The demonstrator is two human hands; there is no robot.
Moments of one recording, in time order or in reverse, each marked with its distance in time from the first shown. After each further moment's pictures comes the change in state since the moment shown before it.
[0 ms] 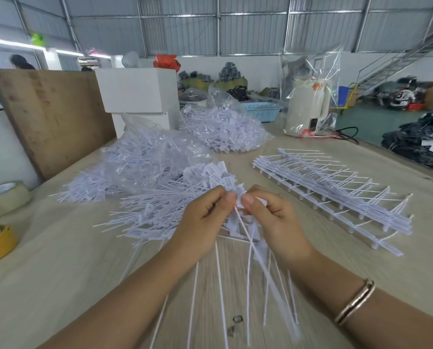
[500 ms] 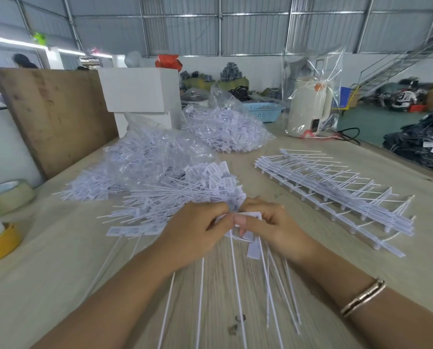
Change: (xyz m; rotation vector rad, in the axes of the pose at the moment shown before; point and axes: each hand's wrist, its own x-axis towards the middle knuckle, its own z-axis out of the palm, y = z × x) left_hand 0.002 -0.016 -0.024 0.574 -0.227 0.110; right_hand 0.001 0.003 -0.010 -0.277 -0.195 0.141
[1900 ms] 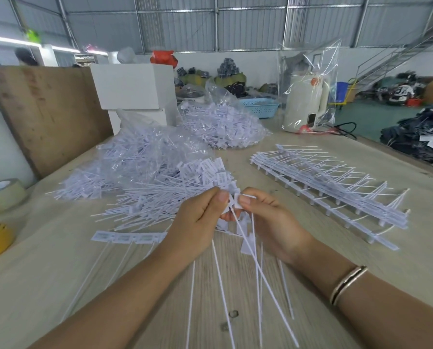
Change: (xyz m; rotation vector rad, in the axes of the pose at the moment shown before) left_hand 0.002 0.019 0.015 -0.461 0.239 -0.084; right_hand 0.001 0.002 0.002 0.670 -0.037 0.119
